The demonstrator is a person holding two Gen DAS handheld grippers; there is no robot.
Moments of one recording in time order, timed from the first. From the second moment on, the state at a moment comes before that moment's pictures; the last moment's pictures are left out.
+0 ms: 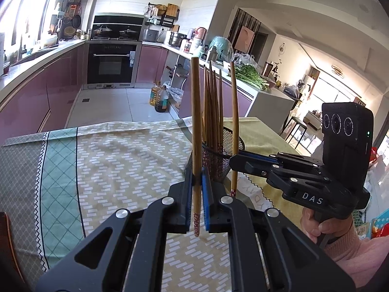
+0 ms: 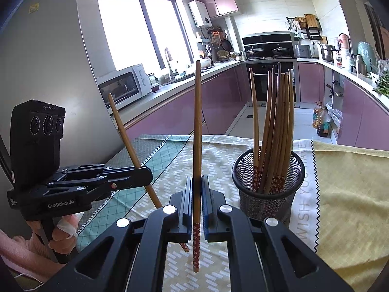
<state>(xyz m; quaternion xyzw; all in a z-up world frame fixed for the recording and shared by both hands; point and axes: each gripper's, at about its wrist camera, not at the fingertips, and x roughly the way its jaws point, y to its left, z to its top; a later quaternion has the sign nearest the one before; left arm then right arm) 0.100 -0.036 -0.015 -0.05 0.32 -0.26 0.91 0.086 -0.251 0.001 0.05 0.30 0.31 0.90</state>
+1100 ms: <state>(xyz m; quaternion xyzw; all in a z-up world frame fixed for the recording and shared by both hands) 0.102 -0.045 -0.007 -0.04 0.31 -0.27 0.91 0.090 -0.259 0.009 0.05 0.28 0.30 0.91</state>
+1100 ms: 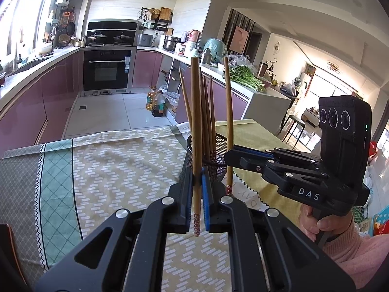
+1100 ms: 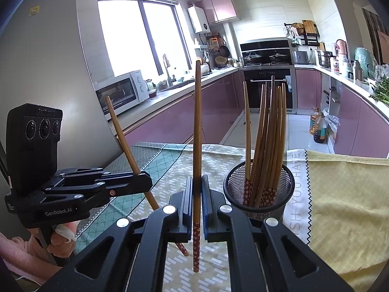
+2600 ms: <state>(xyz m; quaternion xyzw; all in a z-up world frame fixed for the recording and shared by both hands) 0.109 -0.055 0.002 -0.03 0.30 -0.28 0.91 0.100 -0.260 0.018 0.06 0.26 0.29 0.92</state>
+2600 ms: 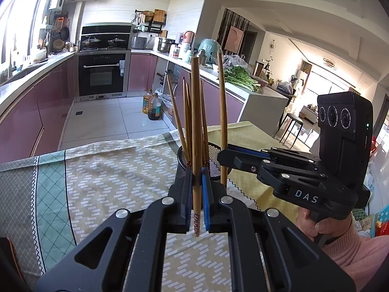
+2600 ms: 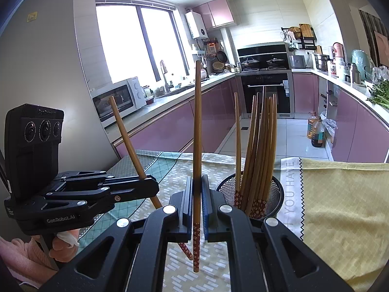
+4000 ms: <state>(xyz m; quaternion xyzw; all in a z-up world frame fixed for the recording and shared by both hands) 0.115 -0.065 0.014 -0.02 0.28 -0.29 0.92 0.101 -0.256 0.028 0.06 0.25 0.30 0.92</state>
